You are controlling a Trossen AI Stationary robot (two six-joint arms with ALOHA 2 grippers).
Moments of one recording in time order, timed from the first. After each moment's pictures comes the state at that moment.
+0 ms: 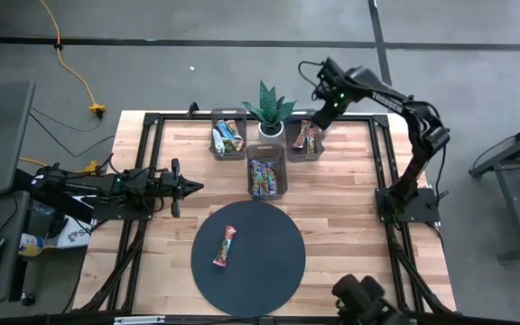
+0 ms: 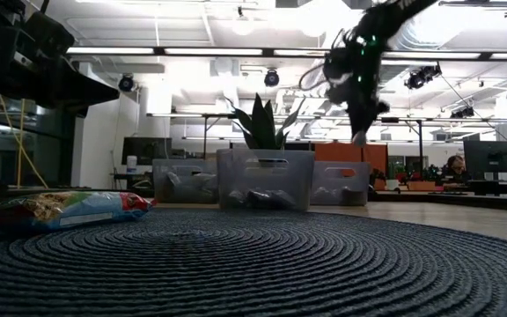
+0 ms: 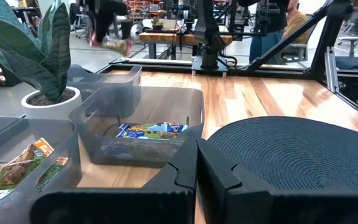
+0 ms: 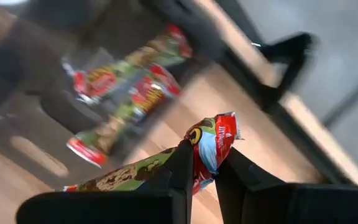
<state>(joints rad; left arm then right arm) -0.10 0.15 0.01 0.04 -0.22 -0.03 -0.88 1.75 1.53 -1.09 0.00 -0.08</state>
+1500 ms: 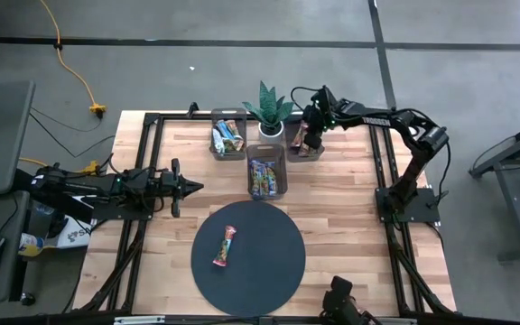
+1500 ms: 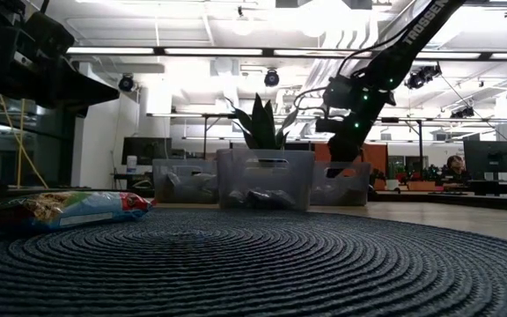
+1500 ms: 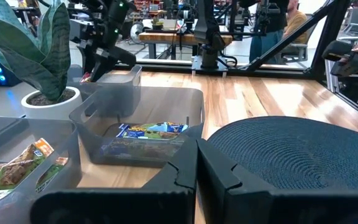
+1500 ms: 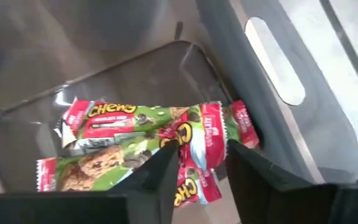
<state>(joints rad) -0.10 0.15 0.01 0.04 -0.22 -0.03 -0.81 1.75 1.05 -0.28 -0.08 -0.42</state>
